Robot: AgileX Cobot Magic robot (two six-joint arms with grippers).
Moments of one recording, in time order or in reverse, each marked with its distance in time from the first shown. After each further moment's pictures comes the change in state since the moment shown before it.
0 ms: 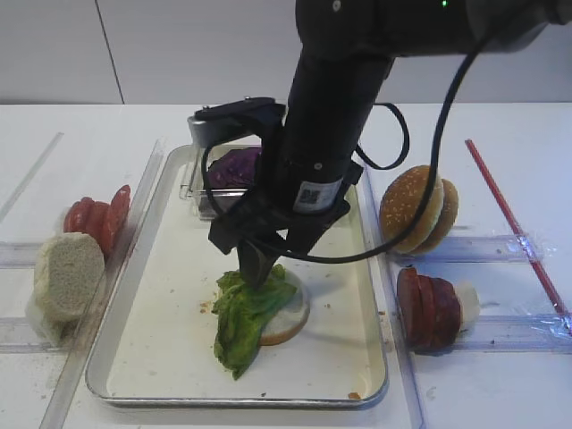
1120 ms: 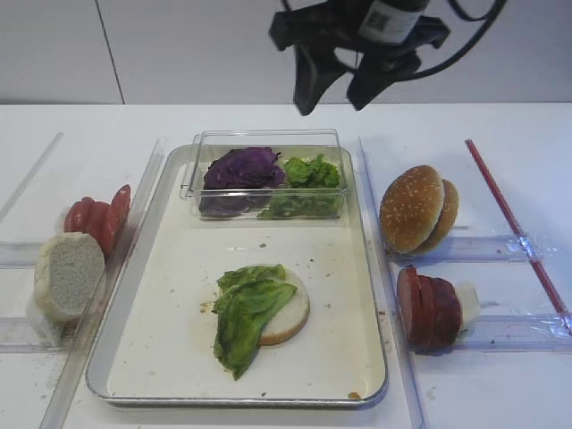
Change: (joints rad) left arm 0.000 0.000 0.000 0.000 0.000 0.000; right arm -0.230 -0.046 -0.331 -0.036 0.149 0.191
